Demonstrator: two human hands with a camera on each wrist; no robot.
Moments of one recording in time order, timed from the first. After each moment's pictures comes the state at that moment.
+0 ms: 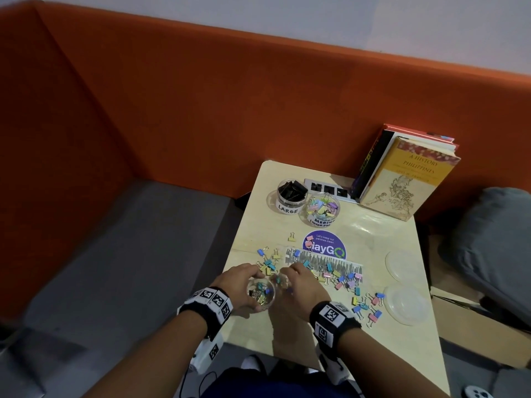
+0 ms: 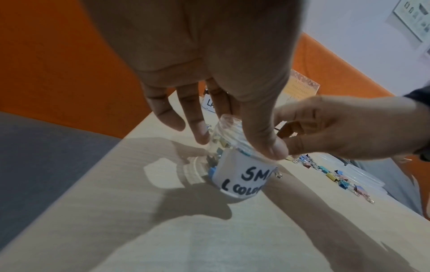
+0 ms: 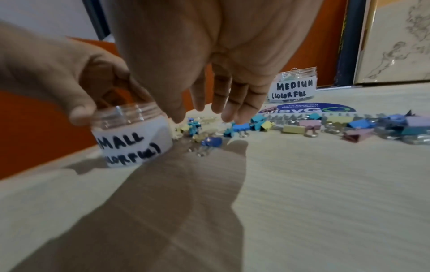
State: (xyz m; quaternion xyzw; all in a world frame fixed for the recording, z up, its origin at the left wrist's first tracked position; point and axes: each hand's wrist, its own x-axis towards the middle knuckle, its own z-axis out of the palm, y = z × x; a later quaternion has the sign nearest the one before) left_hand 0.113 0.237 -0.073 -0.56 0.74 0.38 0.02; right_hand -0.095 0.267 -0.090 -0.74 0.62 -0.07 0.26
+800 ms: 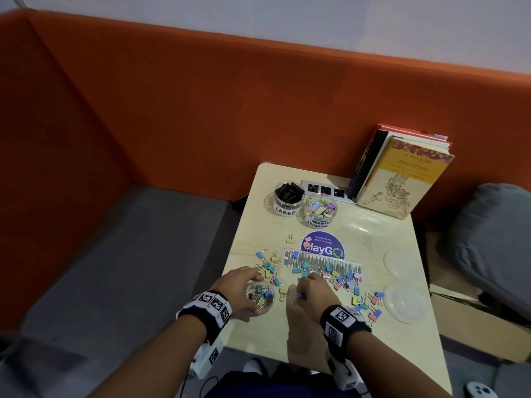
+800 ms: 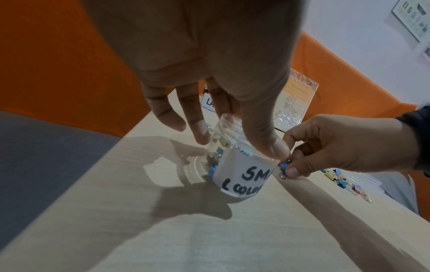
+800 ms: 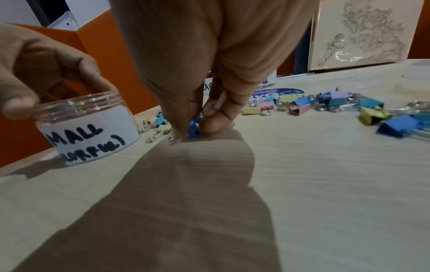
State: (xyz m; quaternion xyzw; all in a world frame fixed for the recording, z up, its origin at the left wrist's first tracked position) left_hand 0.114 0.236 -0.073 -0.55 0.74 0.39 0.01; right_hand -0.122 0.270 -0.106 -0.68 0.68 0.00 0.27
